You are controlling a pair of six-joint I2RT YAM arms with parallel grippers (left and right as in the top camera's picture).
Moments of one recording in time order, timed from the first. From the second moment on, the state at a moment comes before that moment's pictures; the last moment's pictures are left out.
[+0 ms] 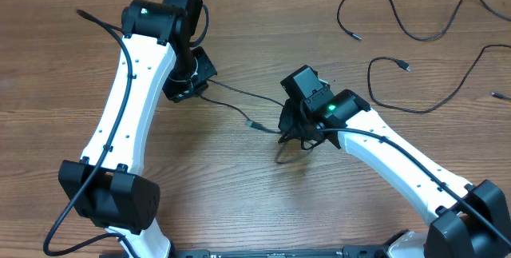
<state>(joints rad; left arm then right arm) -0.23 1.87 1.94 -1.56 0.04 -0.77 0.60 1.59 1.19 -0.82 -0.02 0.91</state>
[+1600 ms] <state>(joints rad) -0.22 1.87 1.86 -1.42 0.42 -0.44 0.60 1.60 1.19 -0.70 -0.24 0.70</state>
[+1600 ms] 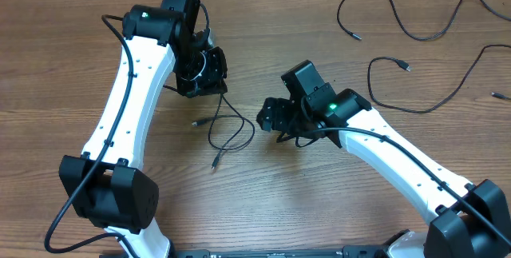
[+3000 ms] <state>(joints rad) -0.32 1.87 1.86 -1.43 0.58 -0.74 0.60 1.60 1.19 -0.64 -0.51 0.38</state>
